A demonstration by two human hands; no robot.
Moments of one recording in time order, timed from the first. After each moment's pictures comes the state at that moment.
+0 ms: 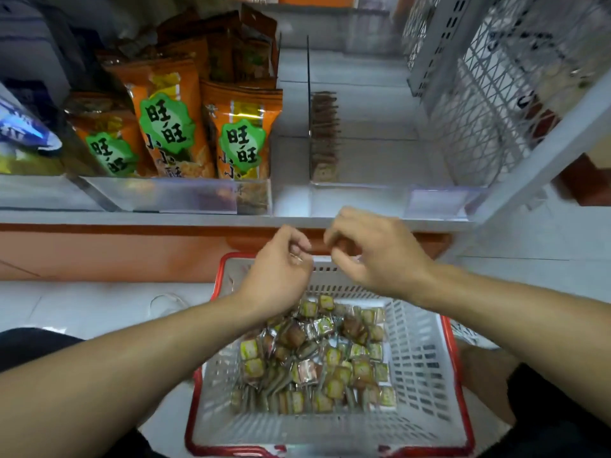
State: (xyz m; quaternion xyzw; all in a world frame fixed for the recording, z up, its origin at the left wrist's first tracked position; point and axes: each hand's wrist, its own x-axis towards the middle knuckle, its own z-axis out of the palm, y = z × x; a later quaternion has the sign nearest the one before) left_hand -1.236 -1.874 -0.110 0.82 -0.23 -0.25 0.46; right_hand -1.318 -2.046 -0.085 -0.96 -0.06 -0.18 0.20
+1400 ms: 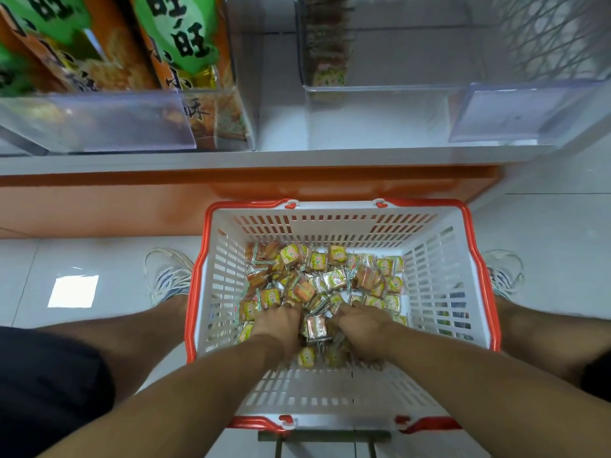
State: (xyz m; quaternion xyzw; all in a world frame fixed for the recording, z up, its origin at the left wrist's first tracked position) left_hand -1.298 -1.826 -0.342 0.83 -0.36 -0.40 -0.12; right_hand -1.401 -1.994 -0.359 -0.90 0.00 0.41 0.15
